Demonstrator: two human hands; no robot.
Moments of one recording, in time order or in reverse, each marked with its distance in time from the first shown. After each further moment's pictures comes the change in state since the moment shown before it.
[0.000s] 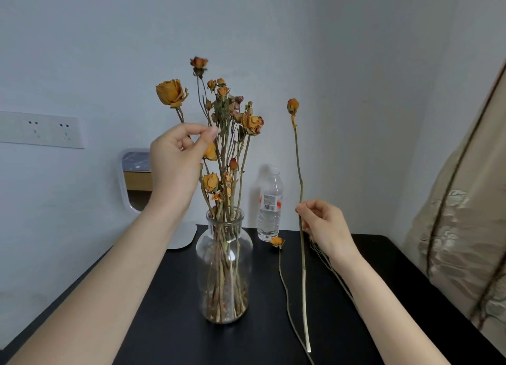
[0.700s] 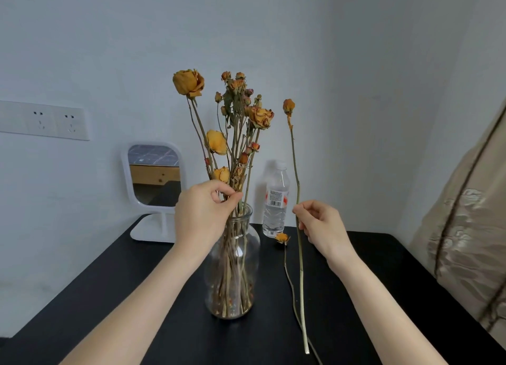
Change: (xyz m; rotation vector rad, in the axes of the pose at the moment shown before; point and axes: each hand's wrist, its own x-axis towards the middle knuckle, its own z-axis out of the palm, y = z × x) left_hand -0.054 -0.050 -0.002 0.405 -0.181 -0.010; right_hand -0.003 0.002 0.017 -0.027 -0.054 0.033
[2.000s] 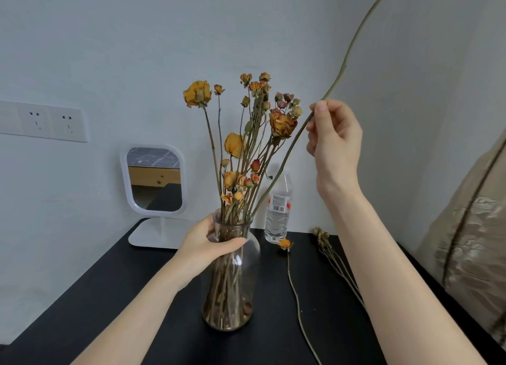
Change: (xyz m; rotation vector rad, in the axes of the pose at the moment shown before) left_hand -0.011 -0.068 0.012 -0.367 -0.540 -0.419; right_hand 0.036 -0.118 0.008 0.529 0.235 -0.474
